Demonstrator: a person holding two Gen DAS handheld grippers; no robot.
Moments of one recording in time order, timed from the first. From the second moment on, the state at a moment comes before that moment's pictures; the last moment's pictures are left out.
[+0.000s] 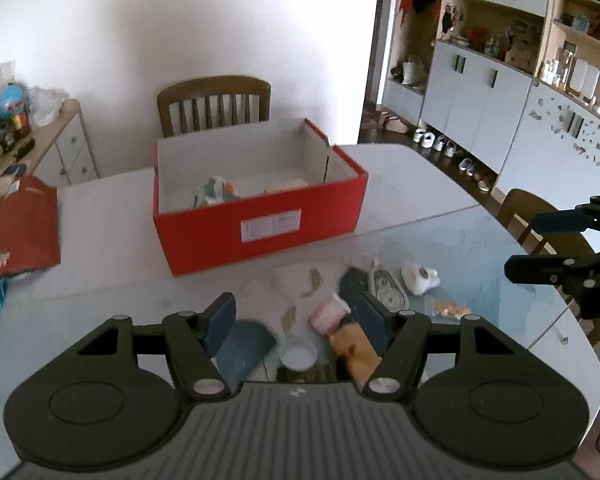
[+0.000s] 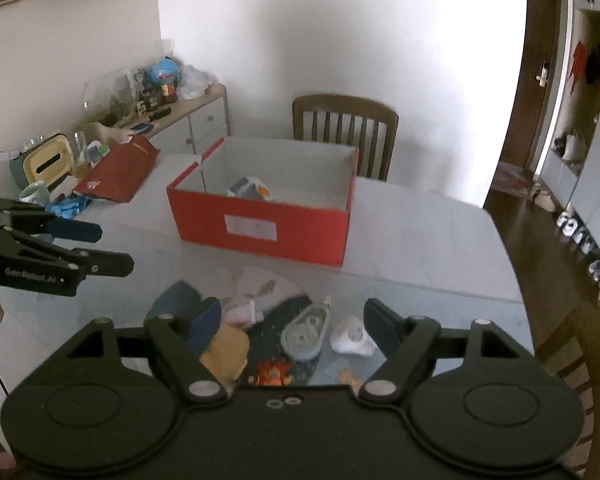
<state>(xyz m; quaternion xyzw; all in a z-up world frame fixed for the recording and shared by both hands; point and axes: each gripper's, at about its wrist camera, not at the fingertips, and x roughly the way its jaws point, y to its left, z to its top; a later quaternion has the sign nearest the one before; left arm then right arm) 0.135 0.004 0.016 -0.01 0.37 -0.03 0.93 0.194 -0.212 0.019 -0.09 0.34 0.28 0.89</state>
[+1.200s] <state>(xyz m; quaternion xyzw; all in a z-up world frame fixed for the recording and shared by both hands) 0.136 -0.081 -0.101 0.02 0.46 -0.09 0.88 0.244 -0.258 -0.101 -0.13 0.43 0.23 0.86</state>
